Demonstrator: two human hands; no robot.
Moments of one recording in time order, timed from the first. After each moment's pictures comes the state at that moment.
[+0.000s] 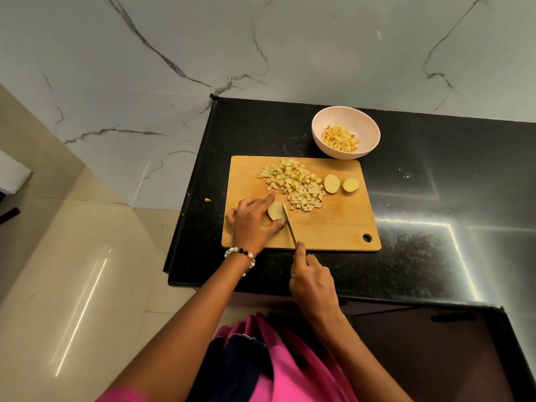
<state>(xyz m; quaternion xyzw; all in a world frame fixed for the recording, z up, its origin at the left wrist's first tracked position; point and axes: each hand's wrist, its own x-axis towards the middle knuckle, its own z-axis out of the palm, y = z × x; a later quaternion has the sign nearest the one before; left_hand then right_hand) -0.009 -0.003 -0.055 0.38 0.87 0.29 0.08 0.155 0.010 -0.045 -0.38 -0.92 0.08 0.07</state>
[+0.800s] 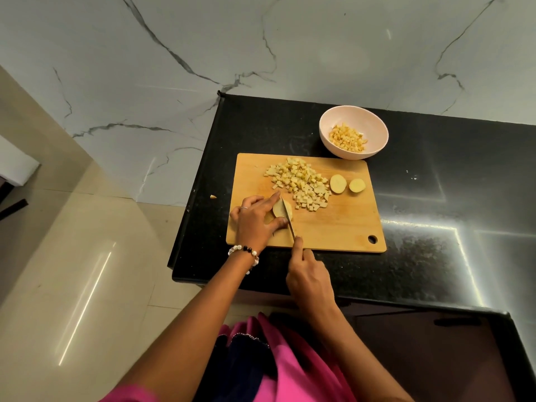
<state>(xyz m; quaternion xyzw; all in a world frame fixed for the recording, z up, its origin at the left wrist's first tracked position) -0.012 -0.003 -0.055 0.38 0.87 0.30 0.09 0.140 0.010 -0.037 -0.36 -0.93 0.06 0.05</state>
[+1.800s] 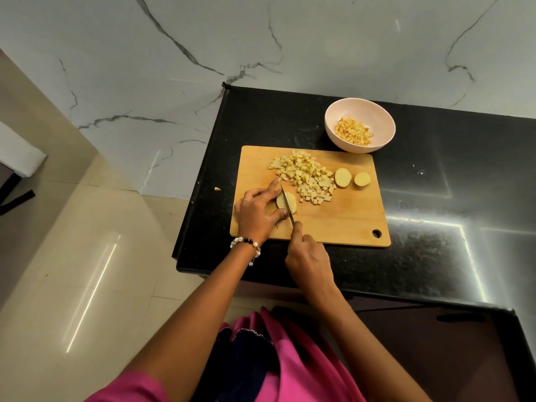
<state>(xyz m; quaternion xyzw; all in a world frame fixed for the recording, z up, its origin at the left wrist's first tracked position) -0.014 -0.006 -0.062 0.37 0.84 0.39 0.09 0.125 0.017 -0.031 -0.36 -0.93 0.06 0.02</state>
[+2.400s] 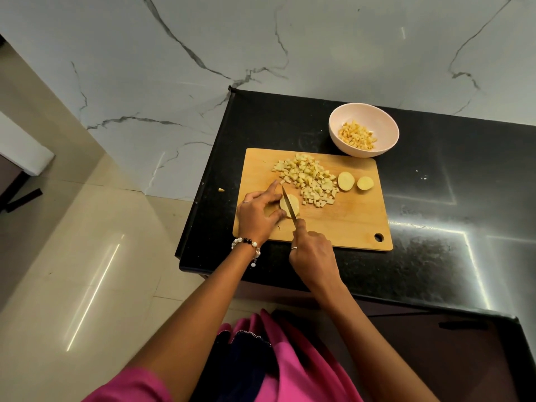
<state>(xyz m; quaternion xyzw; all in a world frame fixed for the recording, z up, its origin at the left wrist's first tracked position) -0.016 -0.010 -0.060 0.35 0.83 0.42 0.09 0.125 0.030 -0.033 -0.33 -0.93 0.13 0.06</state>
